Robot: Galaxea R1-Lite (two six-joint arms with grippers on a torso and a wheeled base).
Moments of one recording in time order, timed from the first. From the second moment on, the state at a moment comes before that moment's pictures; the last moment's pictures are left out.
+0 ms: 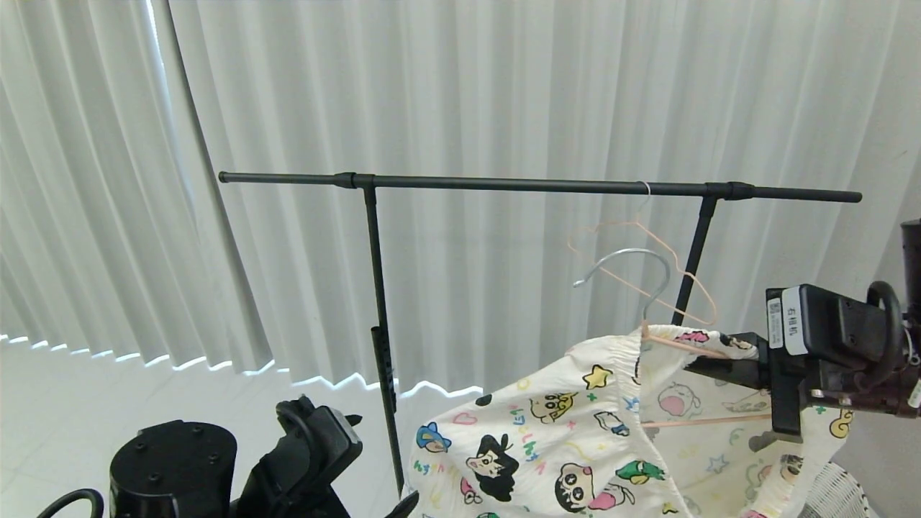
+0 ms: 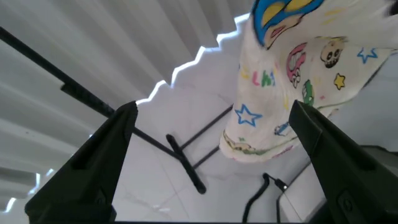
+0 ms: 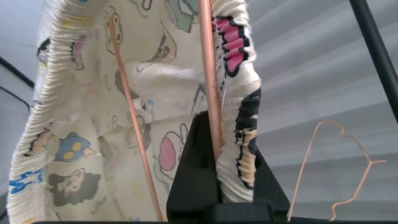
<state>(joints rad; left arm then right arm) -0.64 1.59 -0.10 -1.03 -0.02 0.32 0.47 1.34 -0.76 -0.13 0.51 -0.85</state>
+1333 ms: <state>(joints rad) -0.50 1.67 0.00 -1.05 -0.02 0.23 0.51 1.22 -0.68 -0.25 0.51 -0.70</state>
